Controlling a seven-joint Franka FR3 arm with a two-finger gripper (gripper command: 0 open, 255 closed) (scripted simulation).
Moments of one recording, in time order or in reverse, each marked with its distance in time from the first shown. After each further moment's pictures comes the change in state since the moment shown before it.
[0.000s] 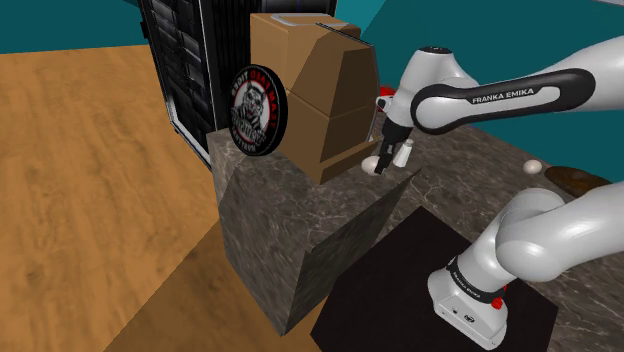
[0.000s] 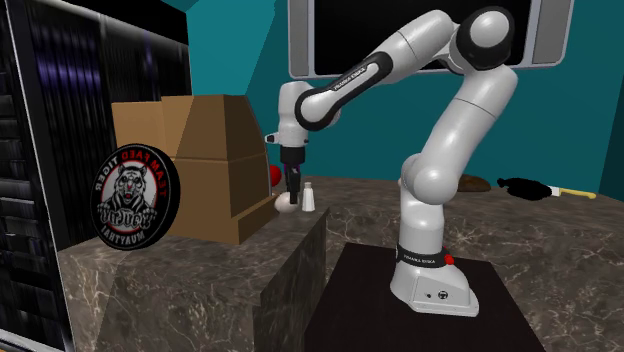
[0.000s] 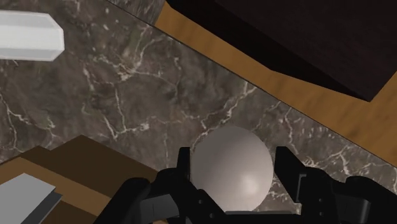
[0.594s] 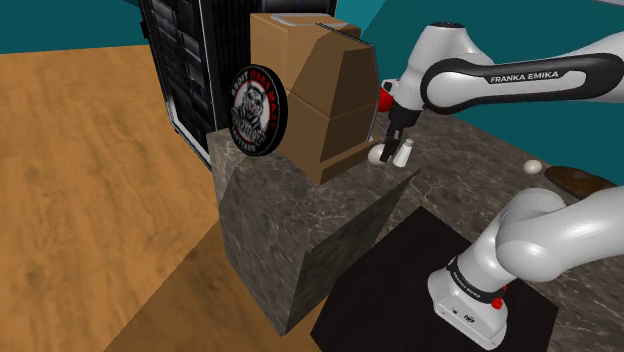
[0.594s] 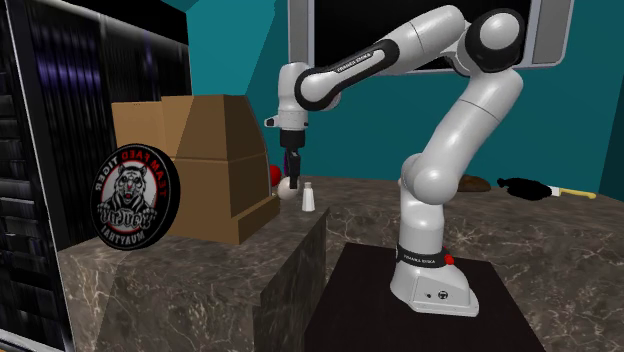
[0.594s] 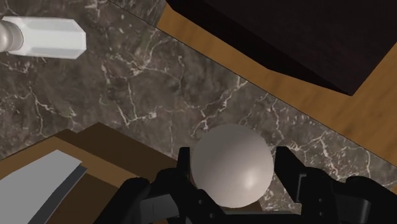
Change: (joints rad) arm 0.002 -0.055 0.008 0.086 0.005 -0.141 0.000
